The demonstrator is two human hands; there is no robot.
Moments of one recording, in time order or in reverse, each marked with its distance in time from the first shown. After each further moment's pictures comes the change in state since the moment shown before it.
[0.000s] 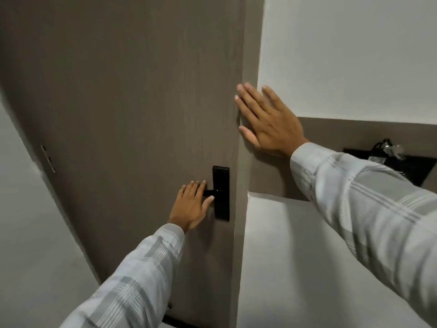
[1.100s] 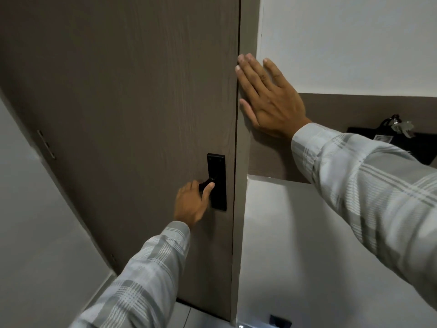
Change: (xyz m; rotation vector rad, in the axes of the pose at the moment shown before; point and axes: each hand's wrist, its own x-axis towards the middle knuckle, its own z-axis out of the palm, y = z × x) left_hand -0.022 0.016 0.017 -0.292 0.051 -0.283; right_hand 0.002 -0.001 0.009 0.000 0.115 0.063
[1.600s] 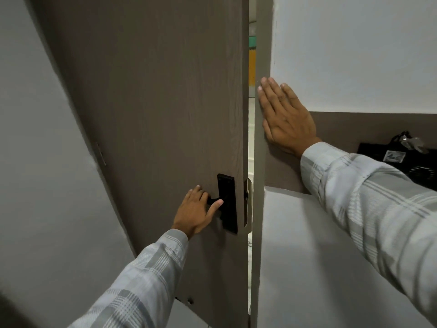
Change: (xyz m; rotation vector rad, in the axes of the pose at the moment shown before) left_hand -0.036 -0.014 -0.053 0.284 -0.038 0.135; right_hand -0.008 0.000 -0.004 0.088 -0.057 0.056
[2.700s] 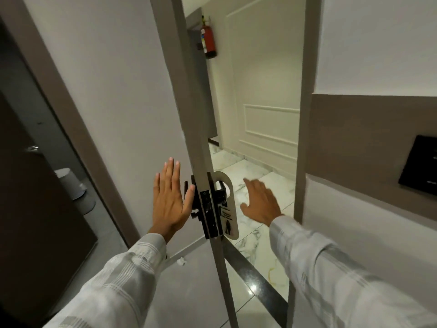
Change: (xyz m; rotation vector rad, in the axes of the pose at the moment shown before) left_hand -0.177 0.034 -0.100 0.253 0.541 -0.360; right_hand -0.127 -0.207 -0.002 1.159 -0.614 0.031
